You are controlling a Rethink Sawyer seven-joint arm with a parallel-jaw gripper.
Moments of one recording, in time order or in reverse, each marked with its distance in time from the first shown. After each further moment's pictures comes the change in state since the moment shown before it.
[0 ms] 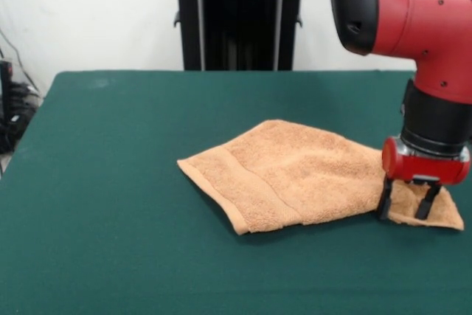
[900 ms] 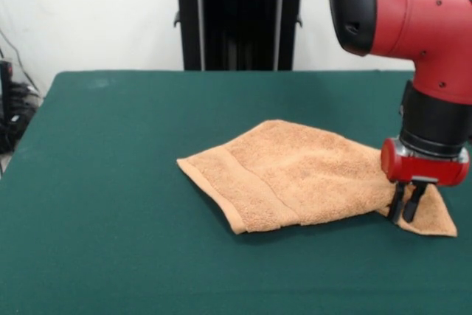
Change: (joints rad) arm -0.002 0.002 -0.001 0.000 0.000 -0.011 0.000
